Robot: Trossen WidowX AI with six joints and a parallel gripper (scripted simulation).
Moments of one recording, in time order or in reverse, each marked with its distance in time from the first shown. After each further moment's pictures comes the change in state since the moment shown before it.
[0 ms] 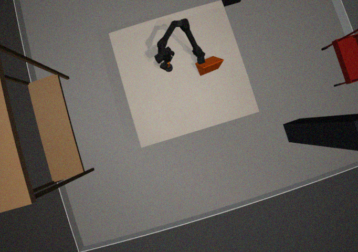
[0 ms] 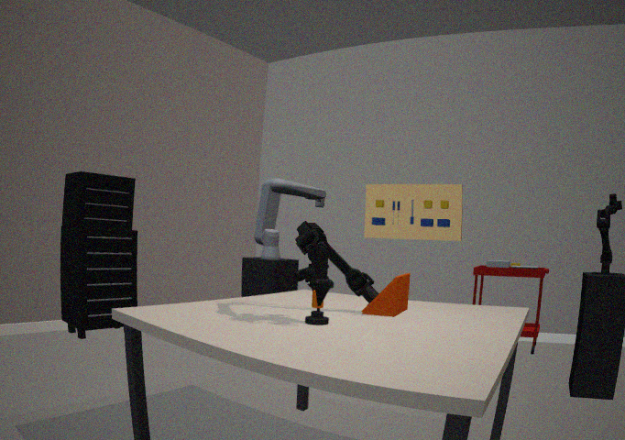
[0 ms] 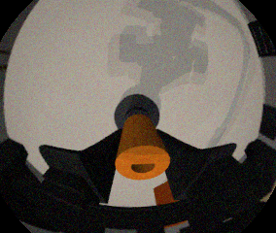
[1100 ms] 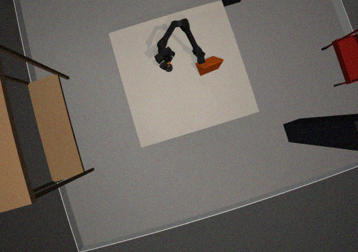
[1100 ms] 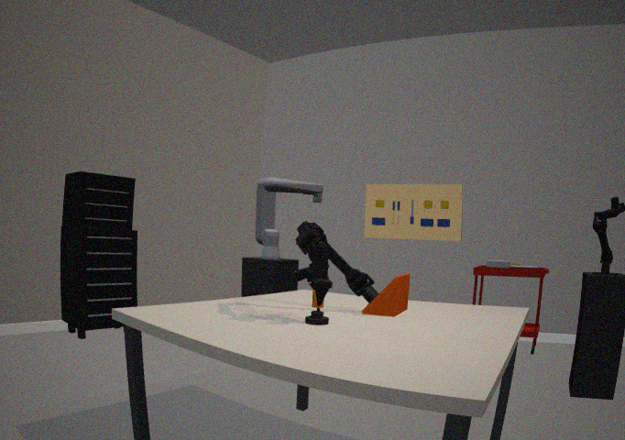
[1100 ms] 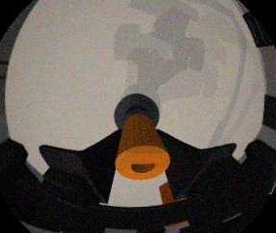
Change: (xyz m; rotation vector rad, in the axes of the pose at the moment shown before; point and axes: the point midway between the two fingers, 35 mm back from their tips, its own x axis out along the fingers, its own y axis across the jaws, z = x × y) arm -0.001 0.000 -0.001 0.073 -0.001 -0.002
